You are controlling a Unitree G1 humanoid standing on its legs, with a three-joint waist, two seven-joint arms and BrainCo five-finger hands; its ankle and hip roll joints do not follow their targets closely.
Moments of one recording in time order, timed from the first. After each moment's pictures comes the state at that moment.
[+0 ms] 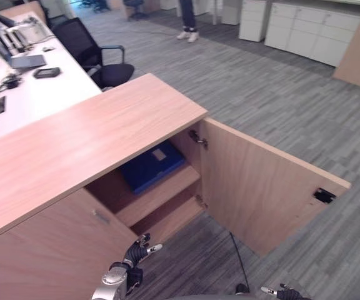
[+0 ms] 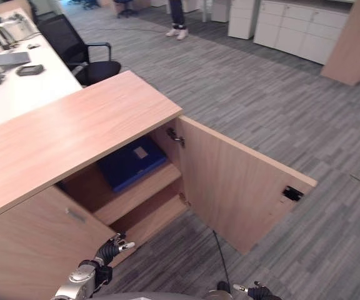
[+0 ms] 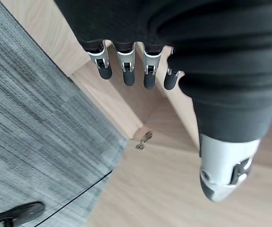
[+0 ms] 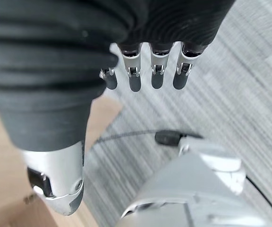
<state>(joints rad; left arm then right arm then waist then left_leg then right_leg) 0.02 0.25 -0.27 0.85 -0.30 -0.11 -0.10 0.04 -0.34 0.12 1.22 0.22 -0.01 0.00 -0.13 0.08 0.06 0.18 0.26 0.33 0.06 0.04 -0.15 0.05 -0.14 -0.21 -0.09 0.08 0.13</state>
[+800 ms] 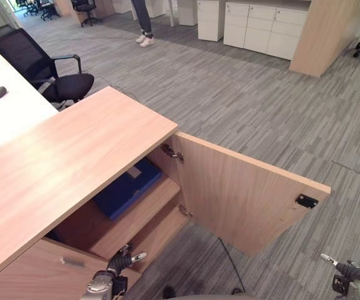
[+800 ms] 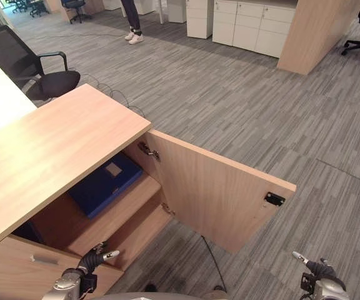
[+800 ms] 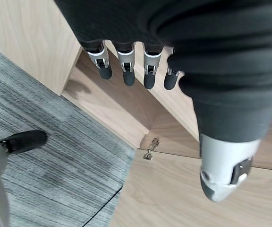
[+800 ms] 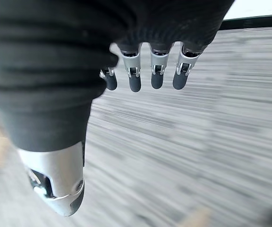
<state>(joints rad) 0.08 0.33 -0.24 0.89 -0.30 -0.11 -0.09 -0.17 -0.70 -0.14 1.29 0.43 -0.04 -0.05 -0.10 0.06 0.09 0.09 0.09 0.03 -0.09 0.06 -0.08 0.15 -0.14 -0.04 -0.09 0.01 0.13</state>
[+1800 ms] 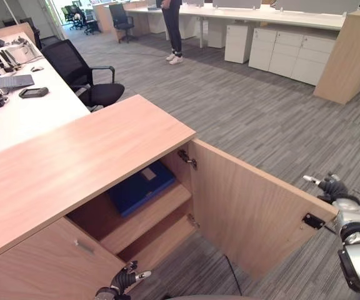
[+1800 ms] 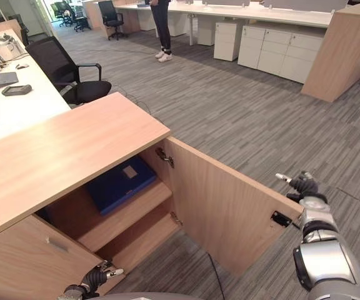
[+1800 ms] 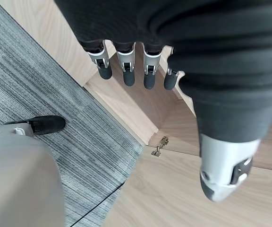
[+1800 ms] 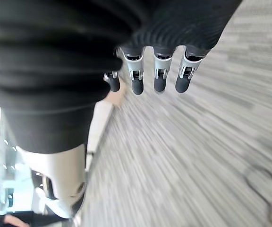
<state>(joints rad) 0.14 0.30 -0.28 0.90 -0.30 -0.11 -0.09 -0.45 -0.60 0.16 1.20 0.49 -0.07 -0.05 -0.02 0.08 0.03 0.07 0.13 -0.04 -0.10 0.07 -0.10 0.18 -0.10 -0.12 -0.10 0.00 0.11</state>
